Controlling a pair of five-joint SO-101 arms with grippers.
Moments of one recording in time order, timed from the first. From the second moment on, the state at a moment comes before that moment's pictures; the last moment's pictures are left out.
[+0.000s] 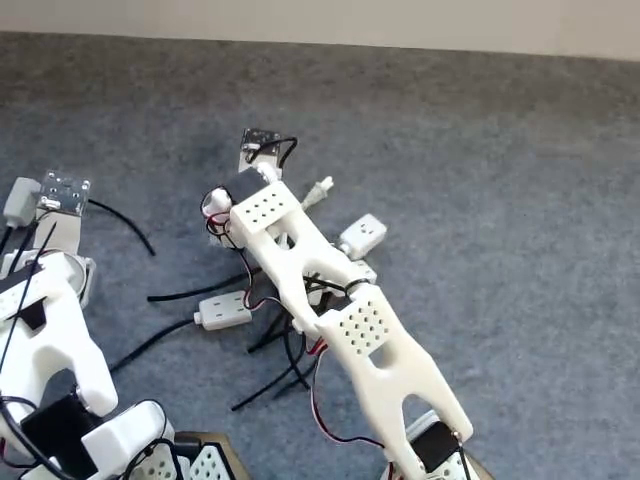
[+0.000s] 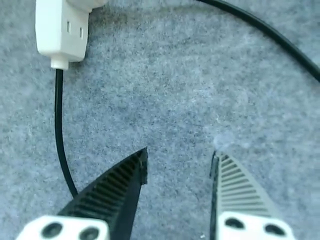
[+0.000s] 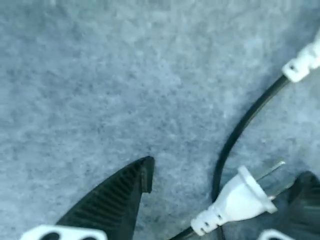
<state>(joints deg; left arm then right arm) -41.8 -14.5 49.7 30.5 -38.2 -43.3 63.0 -58.9 83.5 -44.4</state>
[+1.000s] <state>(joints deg) -41.8 -14.5 49.7 30.5 -38.2 -35.5 65.6 -83.9 90.9 -44.4</state>
